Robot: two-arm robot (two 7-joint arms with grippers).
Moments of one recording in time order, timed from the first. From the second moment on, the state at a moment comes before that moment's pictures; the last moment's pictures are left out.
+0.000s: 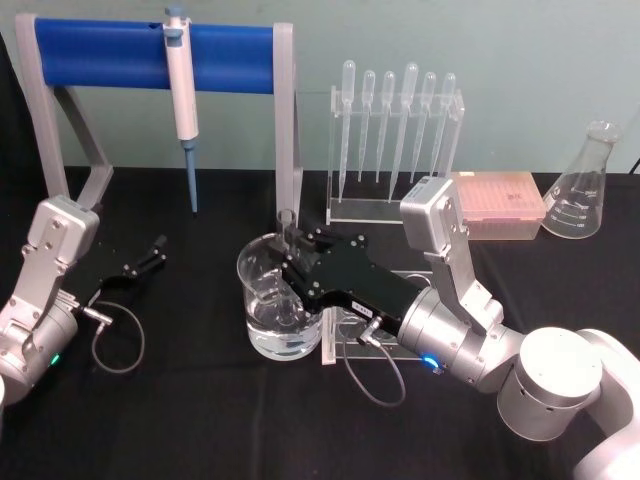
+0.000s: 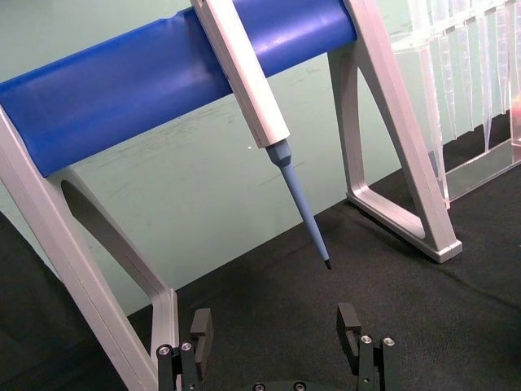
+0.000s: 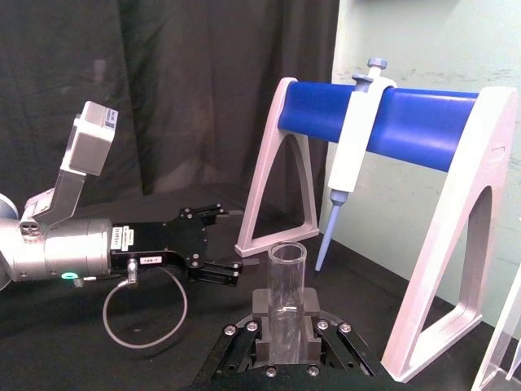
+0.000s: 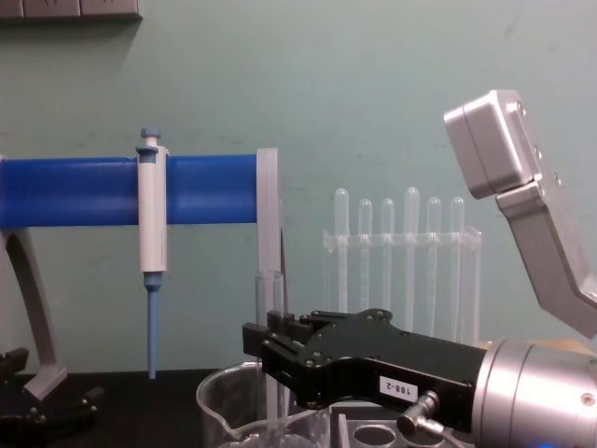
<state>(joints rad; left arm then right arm) -0.20 0.60 0.45 -1.41 -0.25 -0.12 0.03 0.27 0.30 -0.52 -1.50 0.29 -0.05 0.45</state>
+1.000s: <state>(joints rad) -0.20 0.60 0.45 -1.41 -0.25 -0.12 0.03 0.27 0.30 -0.52 -1.51 0.30 -0.05 0.45</state>
